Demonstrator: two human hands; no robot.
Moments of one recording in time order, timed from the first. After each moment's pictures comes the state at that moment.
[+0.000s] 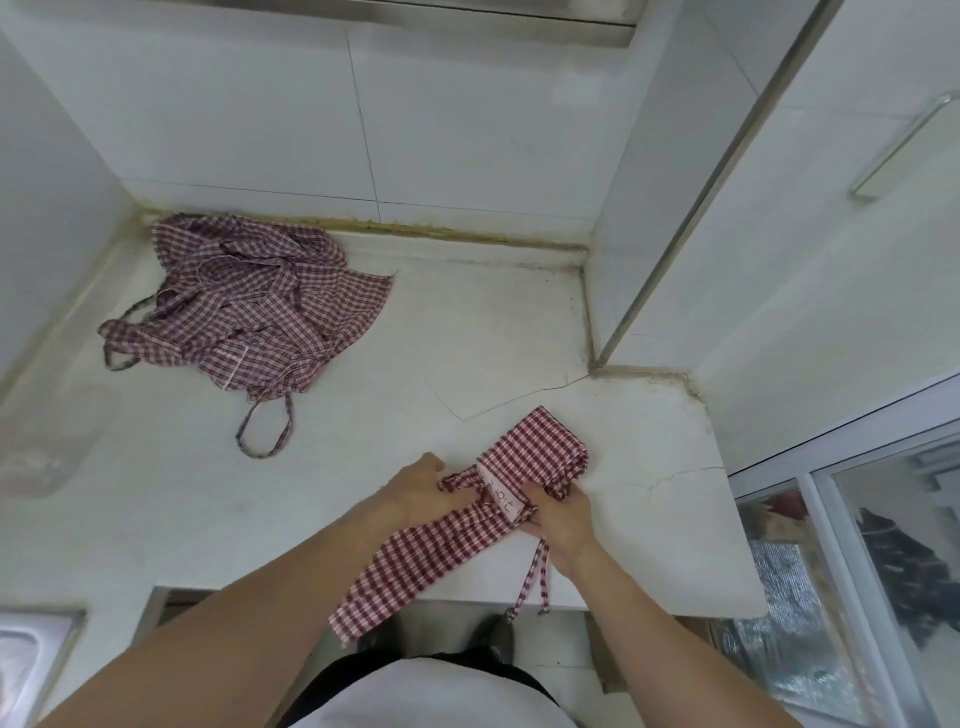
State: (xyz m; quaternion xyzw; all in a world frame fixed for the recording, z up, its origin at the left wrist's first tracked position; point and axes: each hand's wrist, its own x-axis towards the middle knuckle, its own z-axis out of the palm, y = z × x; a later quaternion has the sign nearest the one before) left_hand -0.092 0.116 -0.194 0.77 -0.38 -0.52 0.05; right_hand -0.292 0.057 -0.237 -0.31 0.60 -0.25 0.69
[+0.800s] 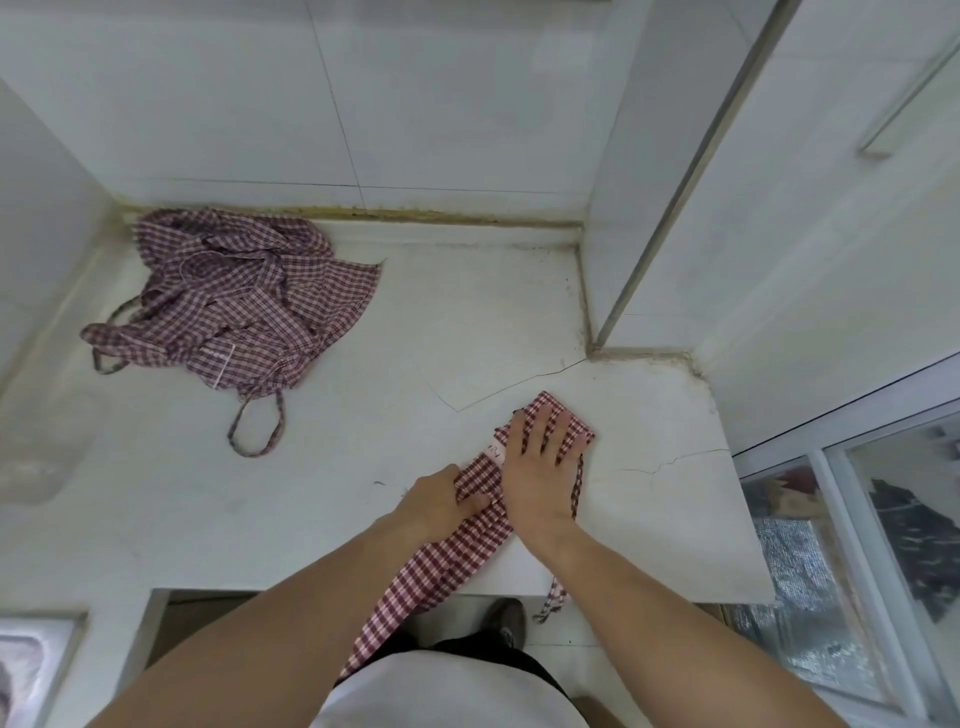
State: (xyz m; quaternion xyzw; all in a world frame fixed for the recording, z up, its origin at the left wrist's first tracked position) left_hand -0.131 0.116 -0.216 0.76 -0.45 -0.46 0.04; right_hand -0.257 0.049 -0.225 -0.85 0.51 0.14 0.04
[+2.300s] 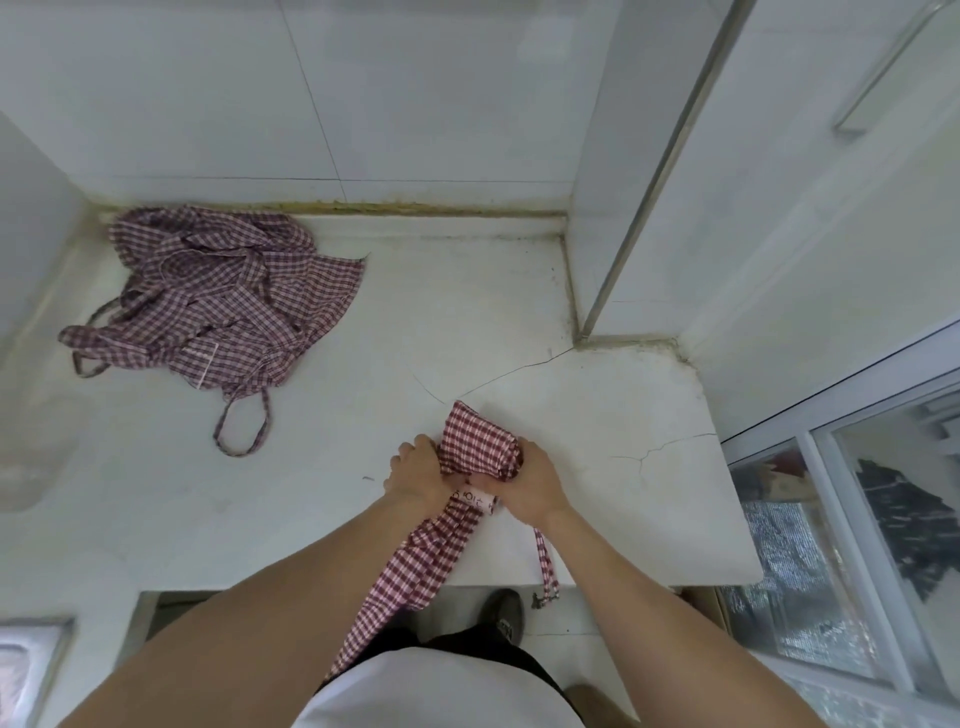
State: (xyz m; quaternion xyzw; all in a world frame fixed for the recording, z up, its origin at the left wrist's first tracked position) left_hand -0.129 0.097 -0.229 0.84 -0.38 -0.37 0.05; right_hand -0.284 0.043 -0.240 -0.63 0.52 -0.11 0.57
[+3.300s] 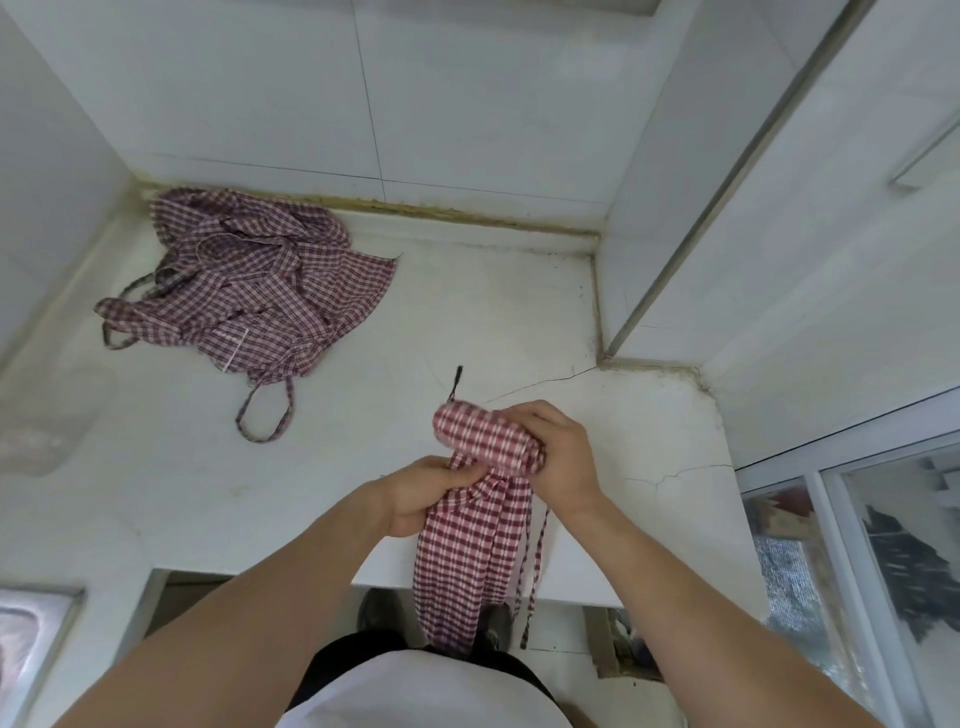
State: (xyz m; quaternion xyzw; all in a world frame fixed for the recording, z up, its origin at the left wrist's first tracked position) left_hand -0.103 0.121 -0.178 0.55 -0.14 -0.76 0.32; right_hand -0.267 0.022 -0.181 -0.82 0.33 -0.31 0.35
